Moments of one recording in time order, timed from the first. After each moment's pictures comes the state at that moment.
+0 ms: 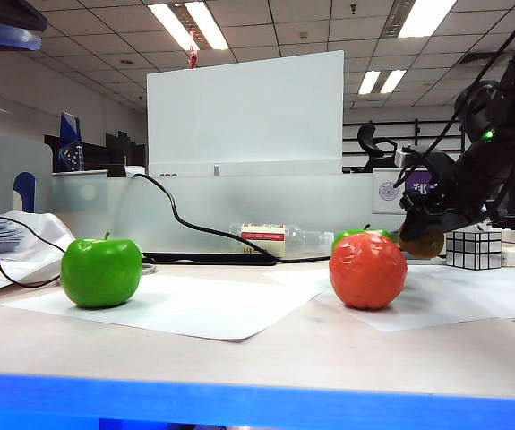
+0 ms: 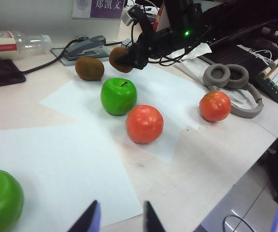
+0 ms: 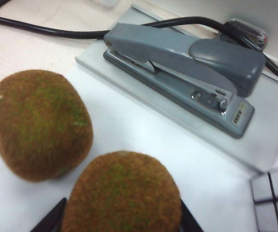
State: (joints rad) left arm -0.10 0.71 0.55 -0.15 0.82 0.03; right arm 0.01 2.09 1.48 -0.03 -0.30 -0.29
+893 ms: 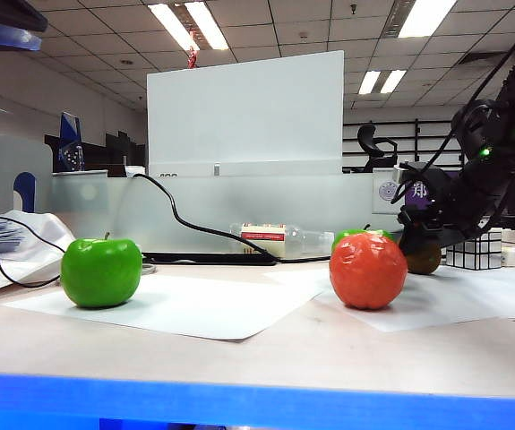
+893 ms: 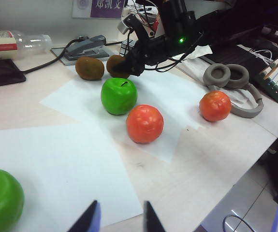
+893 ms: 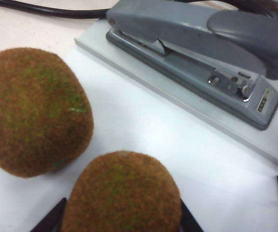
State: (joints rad) left arm -0.10 0.71 0.55 -0.15 0.82 0.03; right arm 0.01 2.14 1.49 -0.03 -0.31 -0.29
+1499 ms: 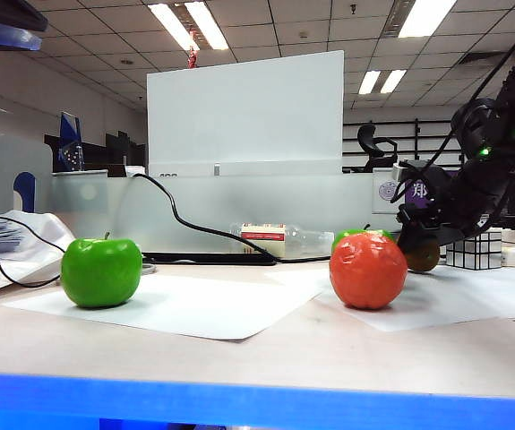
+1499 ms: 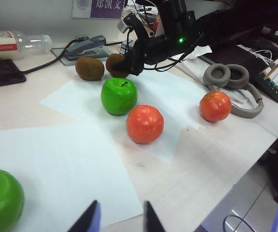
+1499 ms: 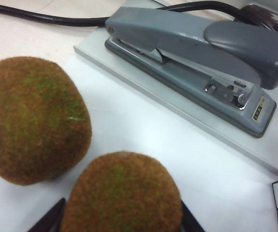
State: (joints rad) left arm -0.10 0.71 0.55 -0.15 0.82 0.03; right arm 0.01 2.14 1.49 -0.01 -0.31 -0.29
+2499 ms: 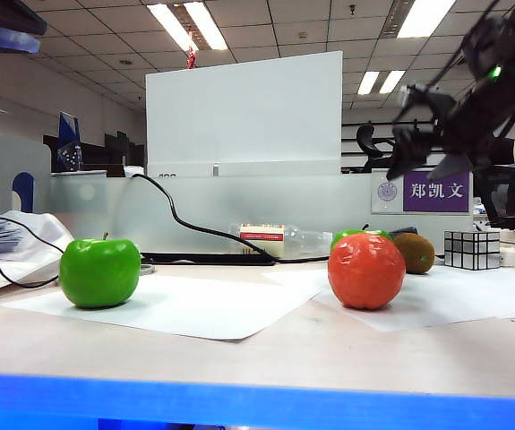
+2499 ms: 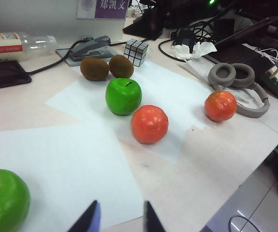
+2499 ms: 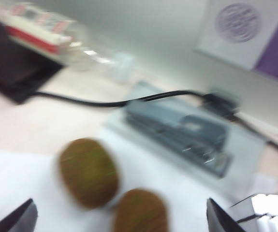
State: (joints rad) left arm -0.10 0.71 0.55 -0.15 0.80 0.04; right arm 0.01 1.93 1.53 -0.15 -0.38 -0.21
